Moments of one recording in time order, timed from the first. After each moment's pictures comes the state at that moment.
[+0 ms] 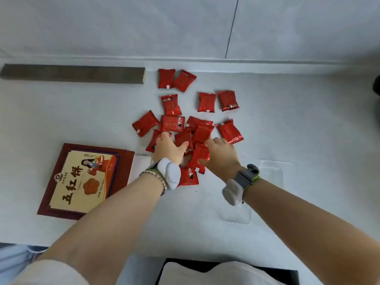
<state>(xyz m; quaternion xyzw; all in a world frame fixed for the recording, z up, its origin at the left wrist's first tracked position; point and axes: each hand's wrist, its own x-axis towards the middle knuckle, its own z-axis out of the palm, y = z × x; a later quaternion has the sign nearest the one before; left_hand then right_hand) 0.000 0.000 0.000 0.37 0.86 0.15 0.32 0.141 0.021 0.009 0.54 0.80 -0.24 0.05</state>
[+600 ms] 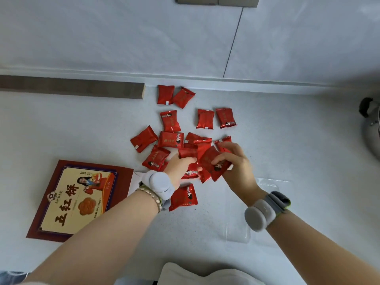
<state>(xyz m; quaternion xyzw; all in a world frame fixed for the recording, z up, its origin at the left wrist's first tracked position) 0.004 0.009 0.025 0.15 0.67 0.34 0.64 0.167 0.021 0.025 0.54 0.70 -0.36 -0.29</state>
